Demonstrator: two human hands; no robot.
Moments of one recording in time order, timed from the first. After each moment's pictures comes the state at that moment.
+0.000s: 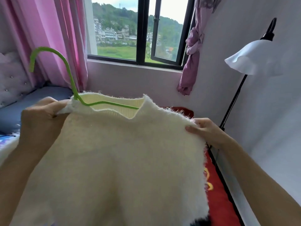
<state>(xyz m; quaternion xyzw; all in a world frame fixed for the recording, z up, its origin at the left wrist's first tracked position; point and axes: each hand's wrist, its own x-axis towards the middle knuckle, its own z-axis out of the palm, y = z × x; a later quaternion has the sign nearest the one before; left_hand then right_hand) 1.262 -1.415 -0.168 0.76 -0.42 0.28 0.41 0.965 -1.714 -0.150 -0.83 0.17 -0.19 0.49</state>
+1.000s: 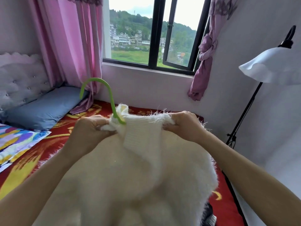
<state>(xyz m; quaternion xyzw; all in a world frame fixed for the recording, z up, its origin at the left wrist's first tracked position) 1.195 -1.438 -0.153 0.72 -0.49 0.08 0.48 1.037 -1.655 -0.124 -0.96 0.14 -0.21 0.08</state>
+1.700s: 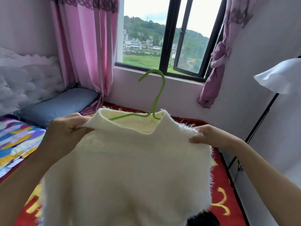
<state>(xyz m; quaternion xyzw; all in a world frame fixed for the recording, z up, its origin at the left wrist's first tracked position) 1.230 -1.380 -0.151 0.72 -0.47 0.19 0.47 1.023 -1.728 -0.134 -0.93 0.17 -0.02 0.31</state>
